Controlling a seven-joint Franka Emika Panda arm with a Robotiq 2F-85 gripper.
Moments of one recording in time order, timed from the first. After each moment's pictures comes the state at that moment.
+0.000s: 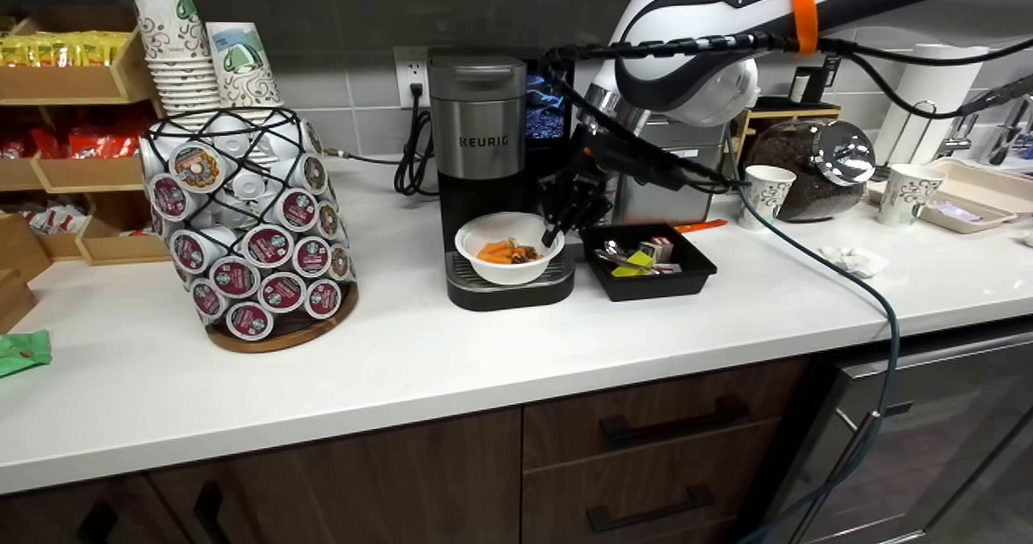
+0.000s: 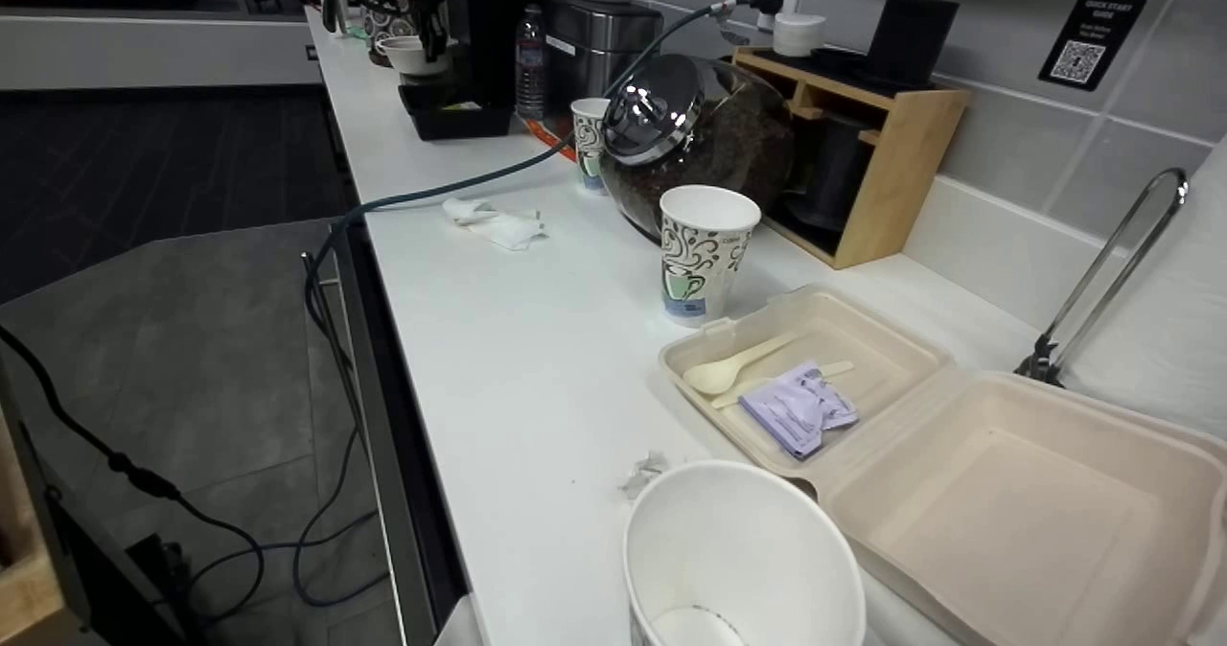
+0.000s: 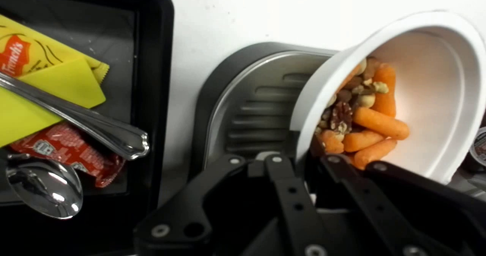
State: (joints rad) arm 0.20 0.82 0.09 -1.18 0.24 2.26 0.36
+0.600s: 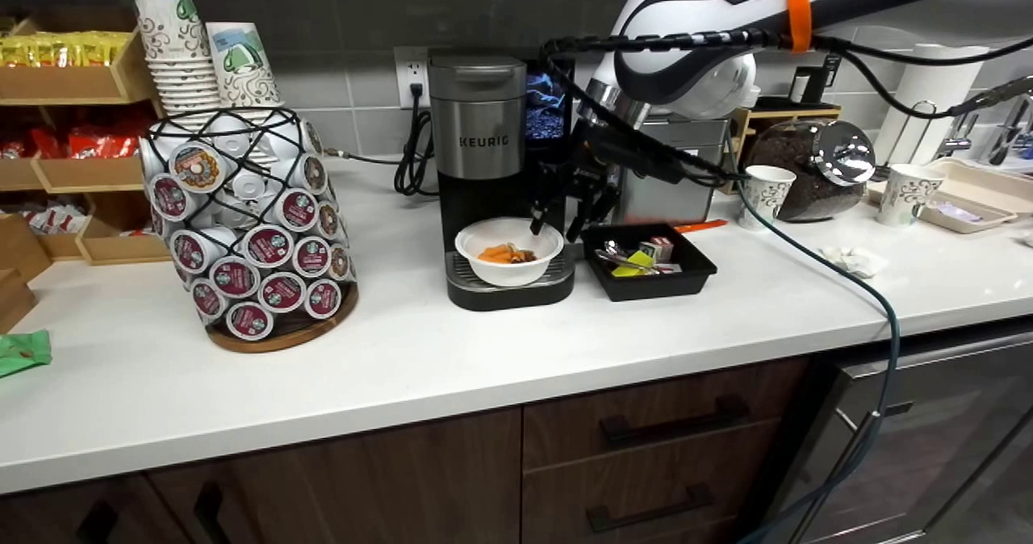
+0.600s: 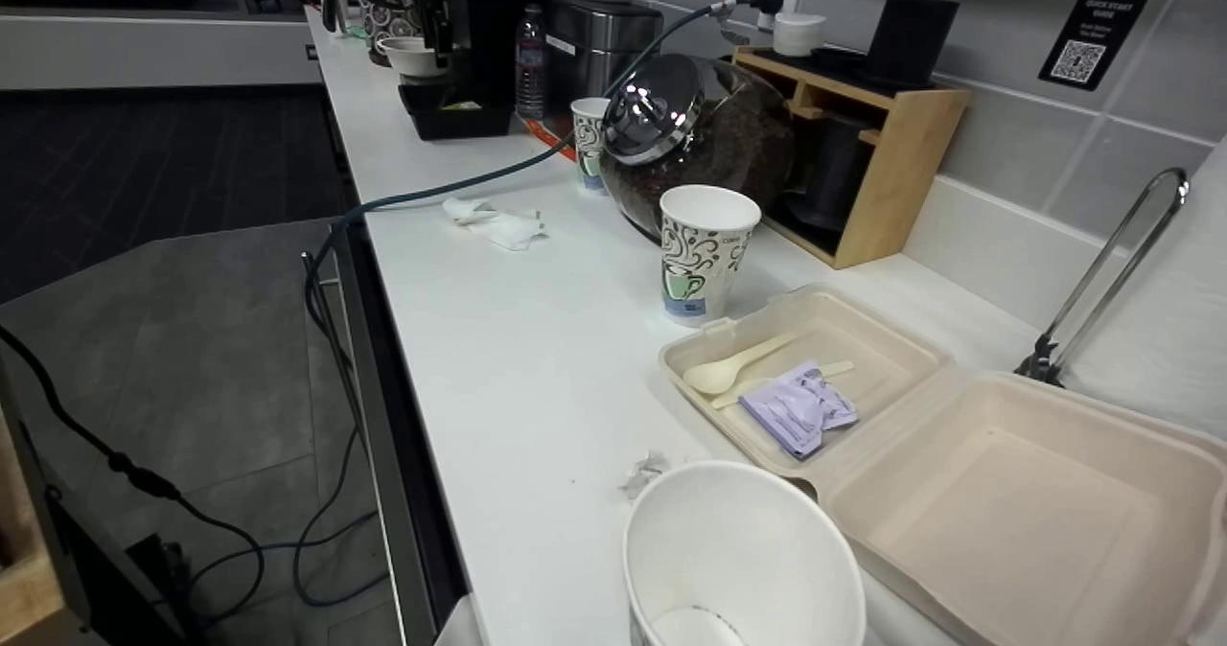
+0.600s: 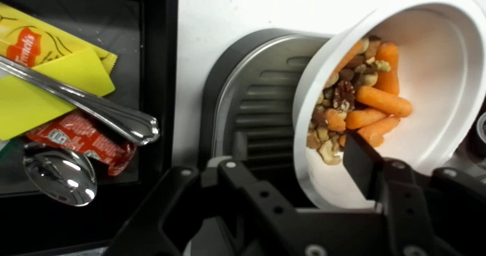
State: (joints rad) arm 0.20 0.83 0.08 -1.13 0.24 2.23 0.39
